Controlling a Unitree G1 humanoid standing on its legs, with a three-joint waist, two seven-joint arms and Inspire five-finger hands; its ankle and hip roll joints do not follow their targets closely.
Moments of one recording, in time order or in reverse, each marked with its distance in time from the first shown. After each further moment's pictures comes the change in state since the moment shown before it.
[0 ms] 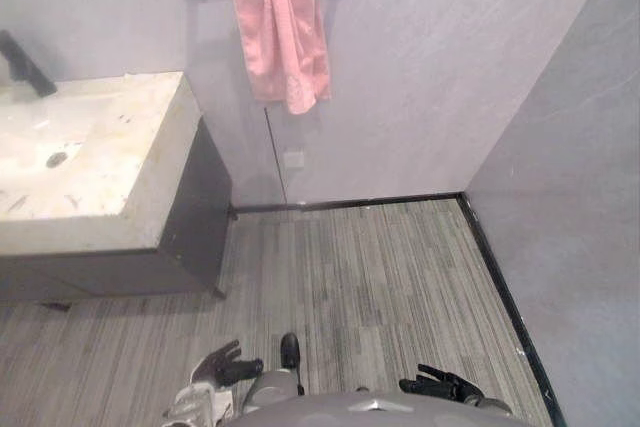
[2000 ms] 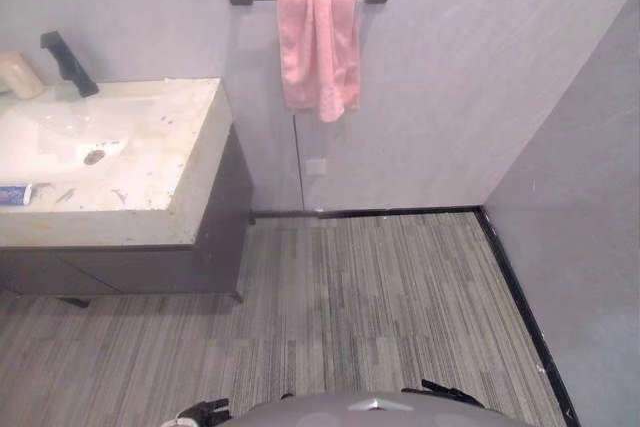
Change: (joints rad) left arm 0.069 0.076 -0.115 -0.011 0.056 0.188 -0.037; right arm 0.047 0.006 -0.036 -0.045 0.094 0.112 -0.030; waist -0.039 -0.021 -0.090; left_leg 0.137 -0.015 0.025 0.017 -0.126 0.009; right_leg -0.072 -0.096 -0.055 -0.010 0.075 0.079
